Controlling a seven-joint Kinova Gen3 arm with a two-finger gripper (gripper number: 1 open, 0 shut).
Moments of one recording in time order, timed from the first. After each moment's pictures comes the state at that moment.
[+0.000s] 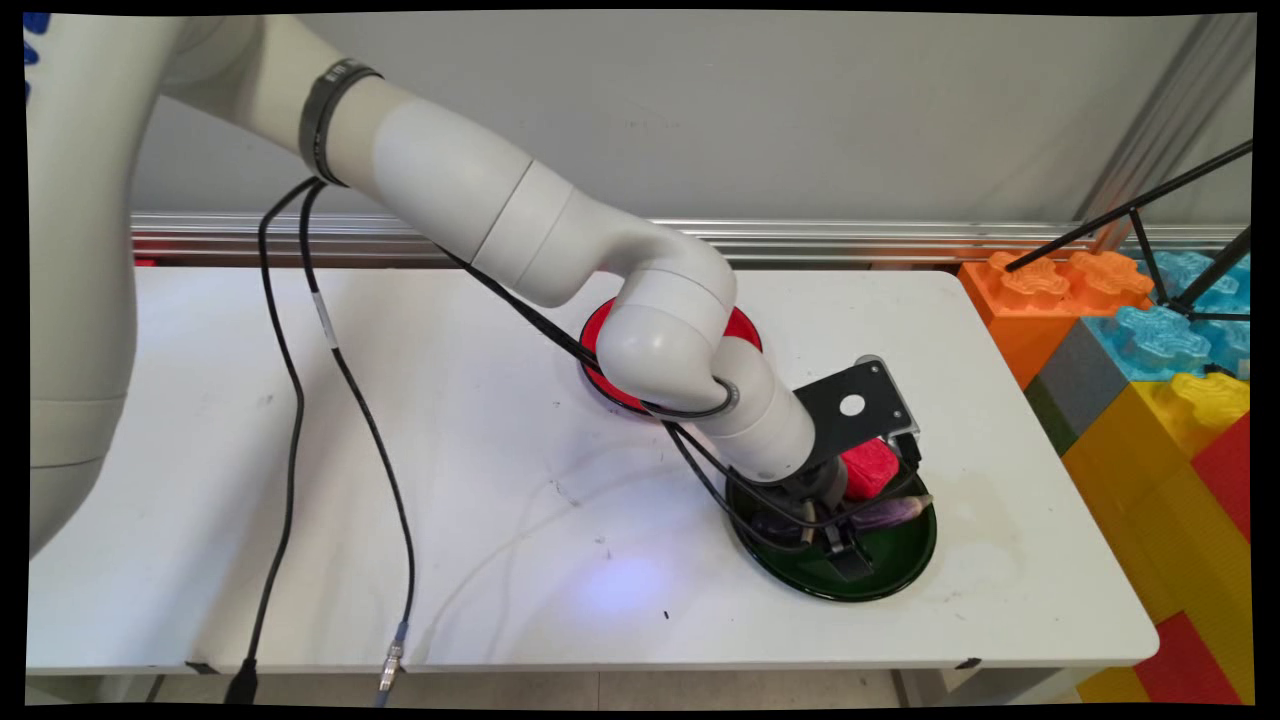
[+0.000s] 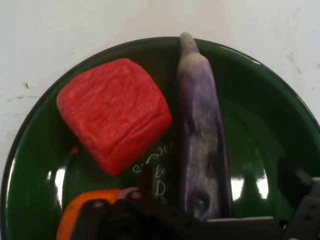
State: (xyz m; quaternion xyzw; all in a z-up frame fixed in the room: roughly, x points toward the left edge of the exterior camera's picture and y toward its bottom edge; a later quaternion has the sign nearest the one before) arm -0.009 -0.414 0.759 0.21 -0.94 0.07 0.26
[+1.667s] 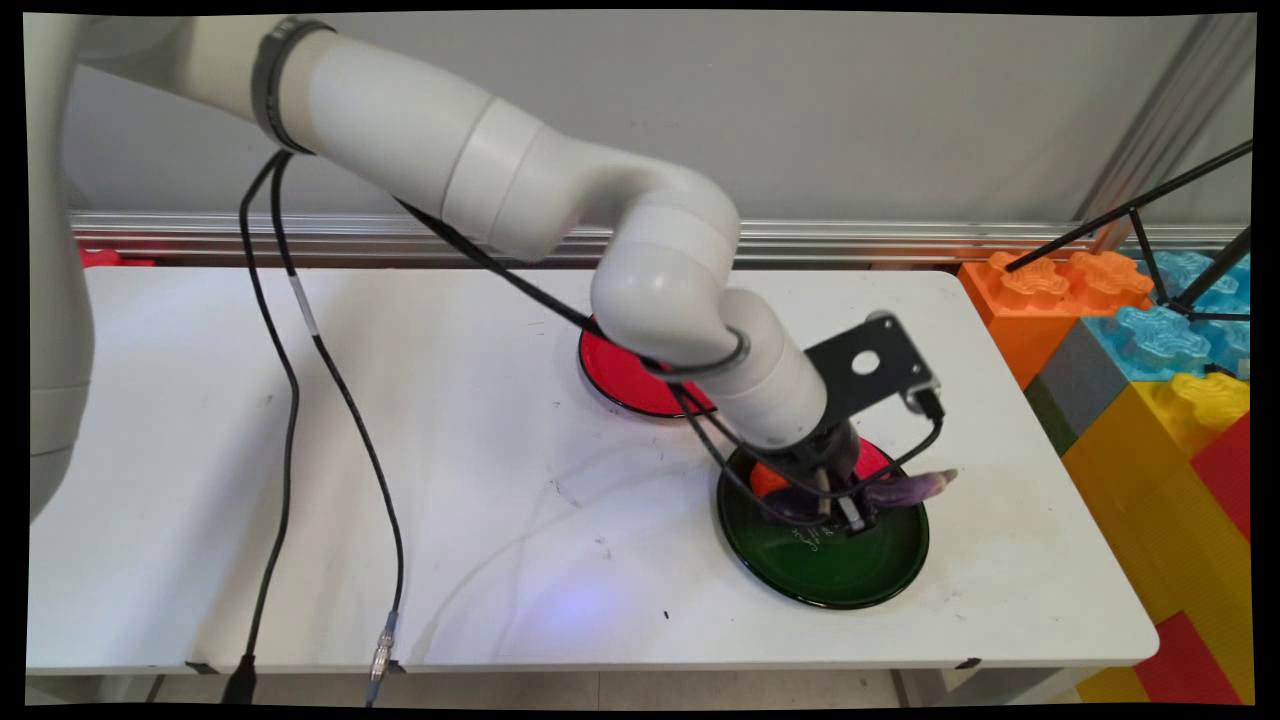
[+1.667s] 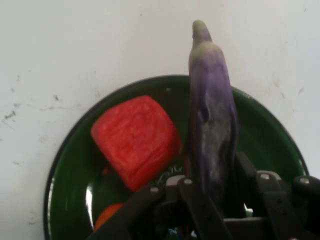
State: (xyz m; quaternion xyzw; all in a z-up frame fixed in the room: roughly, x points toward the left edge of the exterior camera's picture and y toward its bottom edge) arm -0.008 -0.410 0.812 0.23 -0.93 0.07 0.27
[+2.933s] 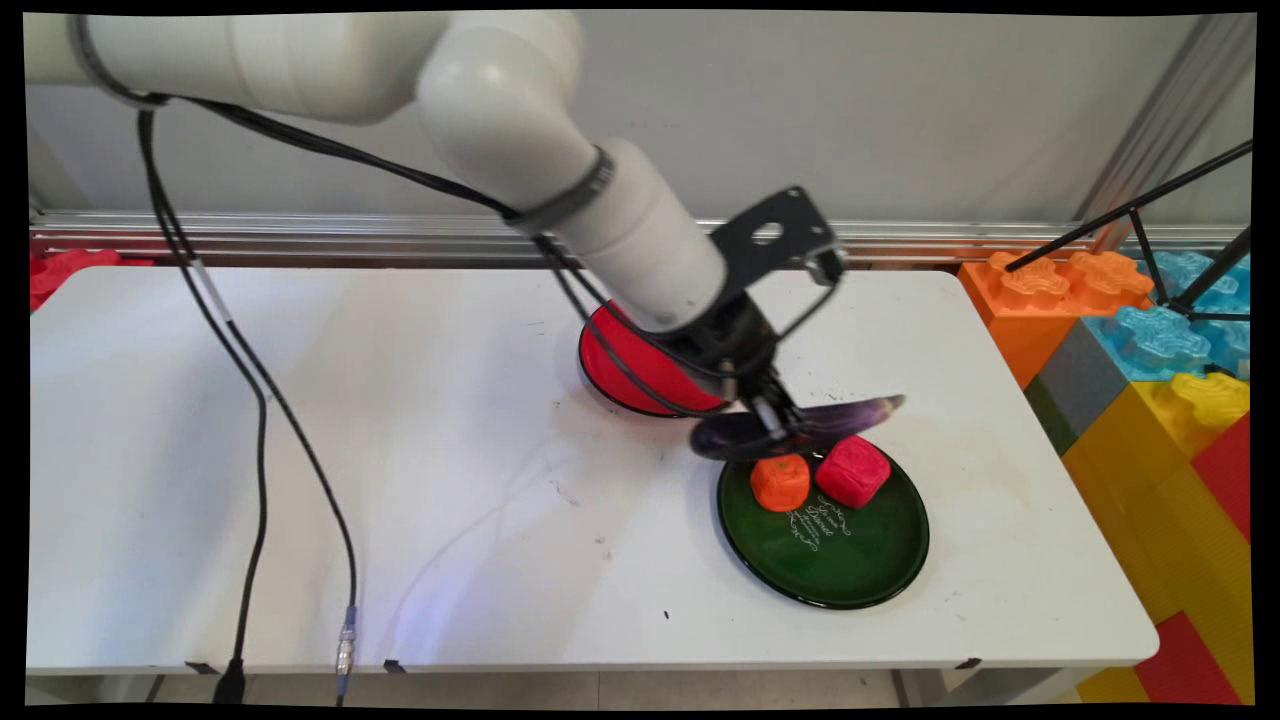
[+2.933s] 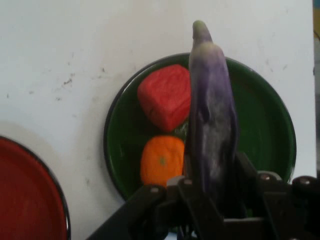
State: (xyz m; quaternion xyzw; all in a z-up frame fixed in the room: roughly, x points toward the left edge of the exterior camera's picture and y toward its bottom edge) arm 0.087 -0.417 0.893 0.23 -0.93 0.05 0.28
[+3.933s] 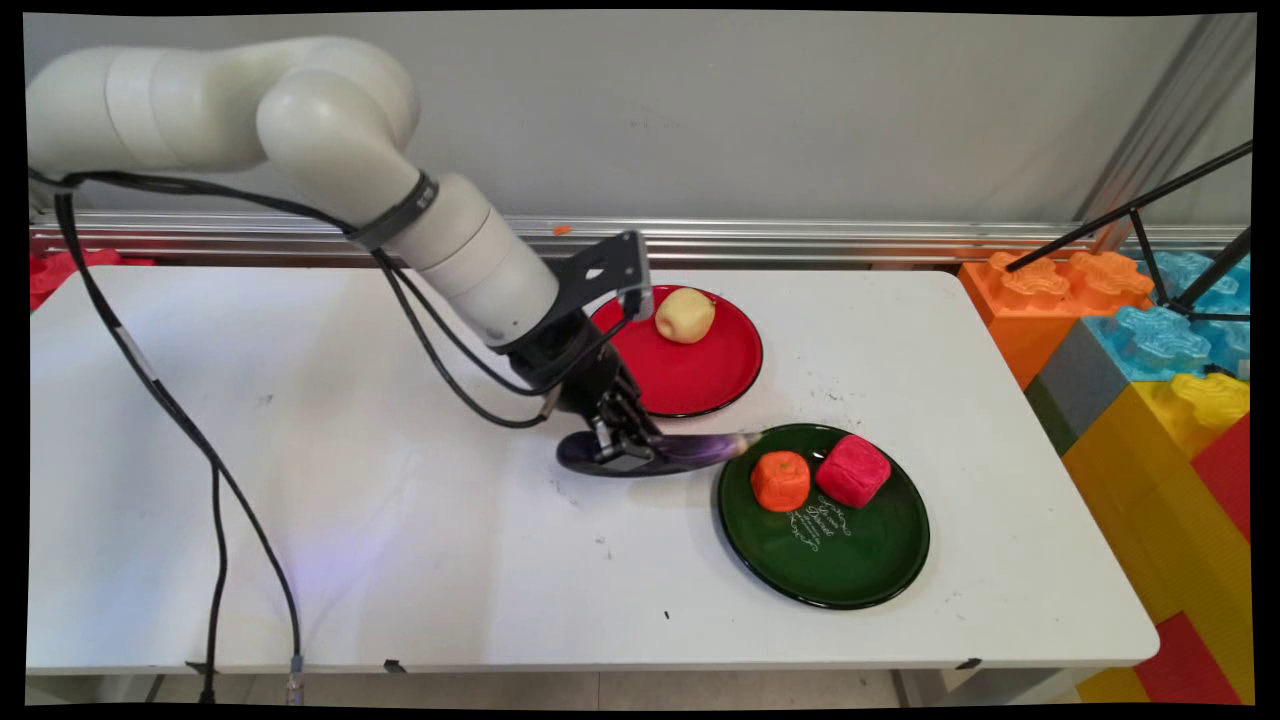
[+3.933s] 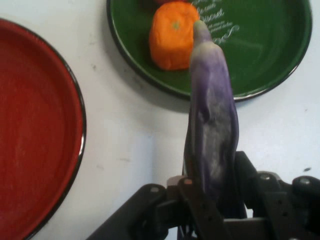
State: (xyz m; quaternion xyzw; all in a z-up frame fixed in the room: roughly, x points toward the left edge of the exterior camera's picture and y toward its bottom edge) arm 0.205 -0.415 0.843 0.19 -0.95 0.02 0.25
